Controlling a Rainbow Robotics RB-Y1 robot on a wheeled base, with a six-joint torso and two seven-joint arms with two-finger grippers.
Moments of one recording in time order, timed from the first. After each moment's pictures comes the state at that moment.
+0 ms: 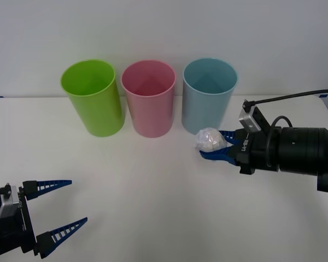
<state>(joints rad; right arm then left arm) -0.16 -0.44 -0.07 -1.93 1.76 -1.24 -0.63 0.40 0.65 0.18 -1.80 -1.11 -1.11 -0.04</state>
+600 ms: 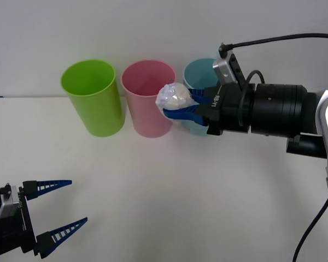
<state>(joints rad) -0.41 -0.32 -0.03 -1.95 1.80 -1.24 -0.83 0.40 0.65 0.18 -1.80 -1.11 -1.11 -0.04</state>
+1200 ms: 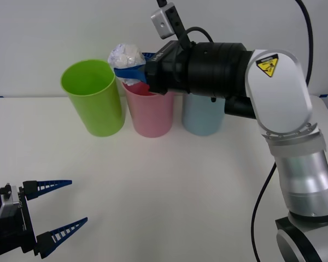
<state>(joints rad) -0.70 -0.15 0.11 -1.77 2.11 -1.09 -1.08 0.40 0.65 0.18 -1.80 -1.11 -1.11 -0.04</state>
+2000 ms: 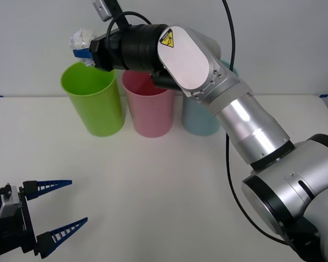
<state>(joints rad) -1.12 -0.04 0.27 -1.08 2.11 -0.72 -1.07 0.40 0.65 0.18 -1.80 -1.11 -1.11 -0.04</state>
